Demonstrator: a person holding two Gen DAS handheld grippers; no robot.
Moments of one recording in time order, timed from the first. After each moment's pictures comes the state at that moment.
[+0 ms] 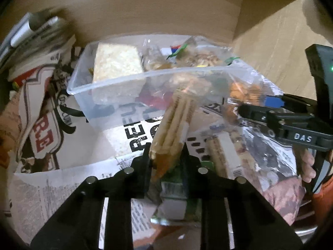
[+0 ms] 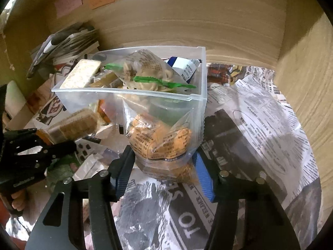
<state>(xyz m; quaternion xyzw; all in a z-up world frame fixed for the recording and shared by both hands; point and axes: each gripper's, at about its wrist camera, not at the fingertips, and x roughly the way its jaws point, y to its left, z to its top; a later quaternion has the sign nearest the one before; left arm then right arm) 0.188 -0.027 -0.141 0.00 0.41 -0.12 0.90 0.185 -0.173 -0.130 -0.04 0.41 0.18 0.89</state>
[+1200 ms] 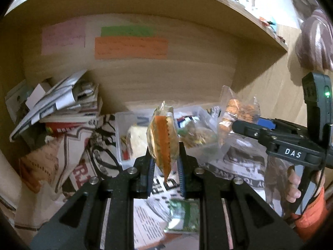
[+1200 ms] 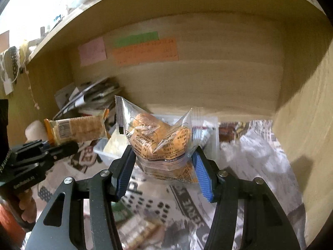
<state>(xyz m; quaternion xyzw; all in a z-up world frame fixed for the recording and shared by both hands) 0.166 0.014 -0.031 -0.04 0.27 -0.10 0.96 0.169 -0.156 -0.040 0.00 0.27 0.21 0.94</state>
